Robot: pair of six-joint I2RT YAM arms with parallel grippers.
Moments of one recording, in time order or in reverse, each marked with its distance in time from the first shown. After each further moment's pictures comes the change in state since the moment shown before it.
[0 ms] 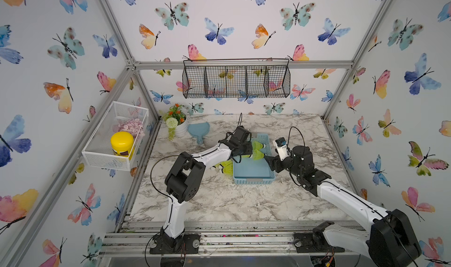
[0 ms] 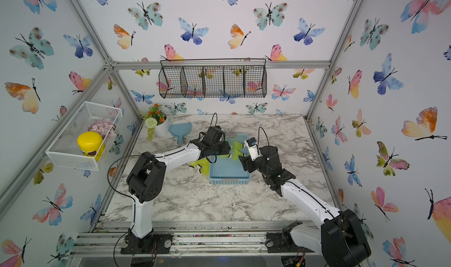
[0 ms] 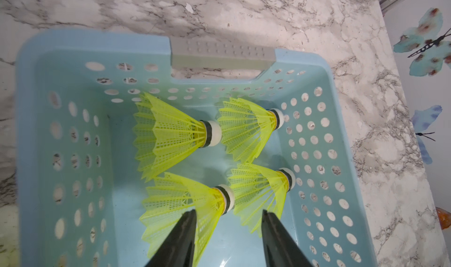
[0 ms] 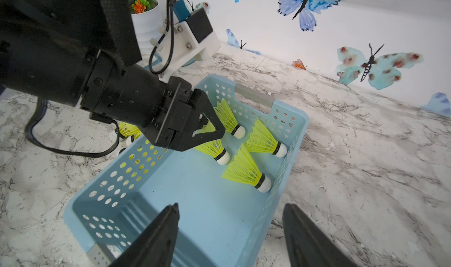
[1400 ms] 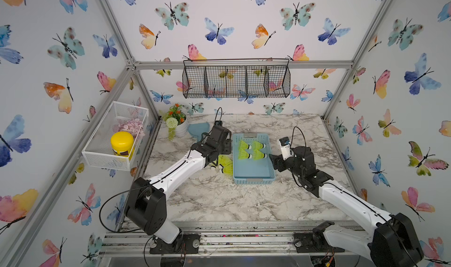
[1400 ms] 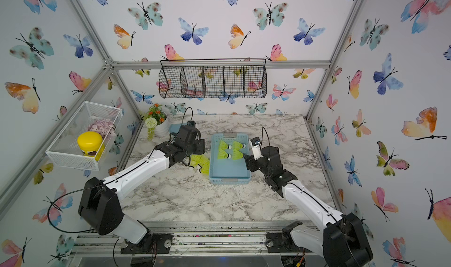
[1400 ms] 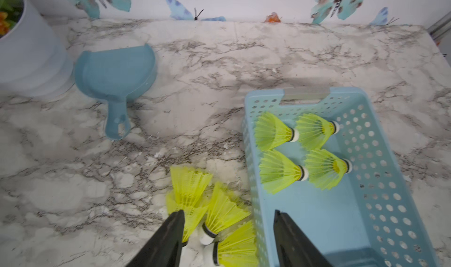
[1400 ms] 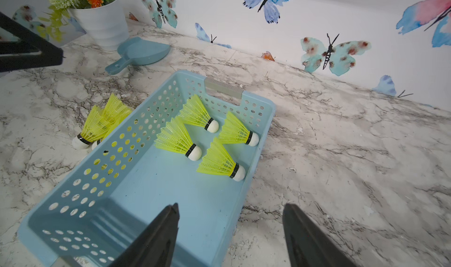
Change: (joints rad) left arm 0.116 -0.505 -0.297 -0.174 -0.248 0.182; right arm 0.000 -0.031 0.000 -0.058 0.142 0.026
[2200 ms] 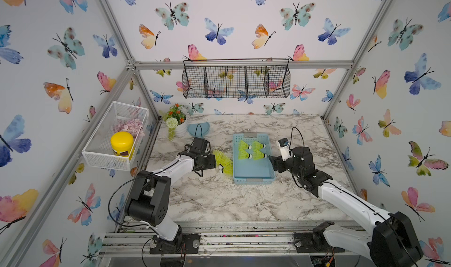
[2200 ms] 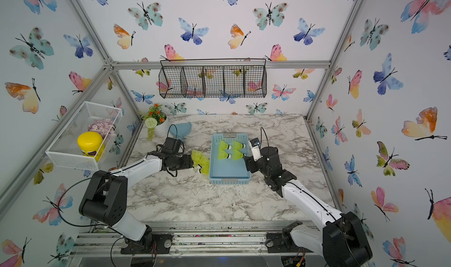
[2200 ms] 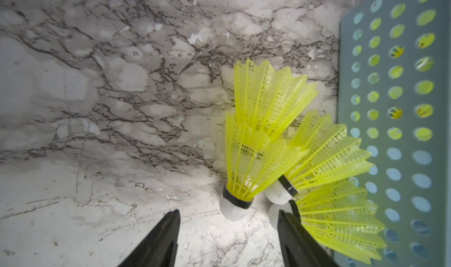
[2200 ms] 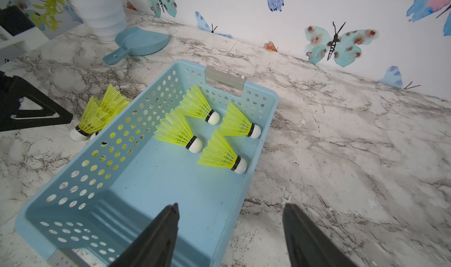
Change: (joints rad) left arm 0.232 0.099 -0.246 0.064 0.330 0.011; right arm 0.000 0.010 0.001 -0.018 0.002 0.001
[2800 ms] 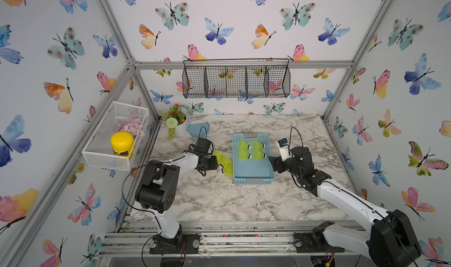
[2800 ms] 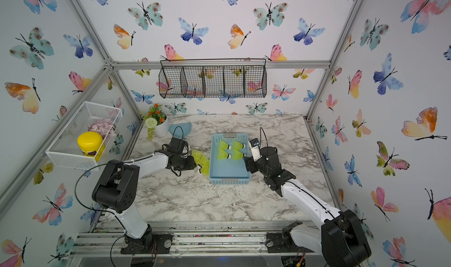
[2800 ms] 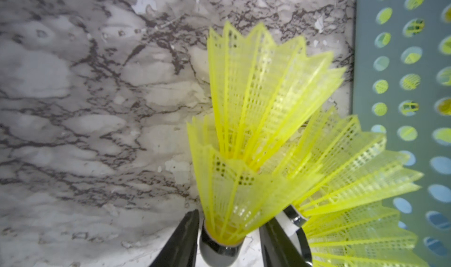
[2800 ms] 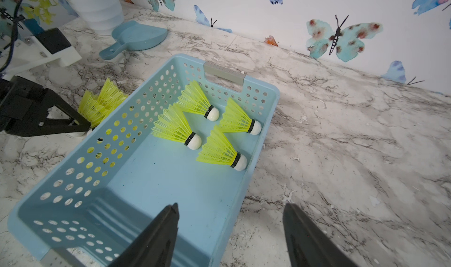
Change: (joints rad) left arm 0.000 0.145 0.049 0.042 0.086 0.041; right arm 0.000 0.018 0.000 -0.002 0.007 0.000
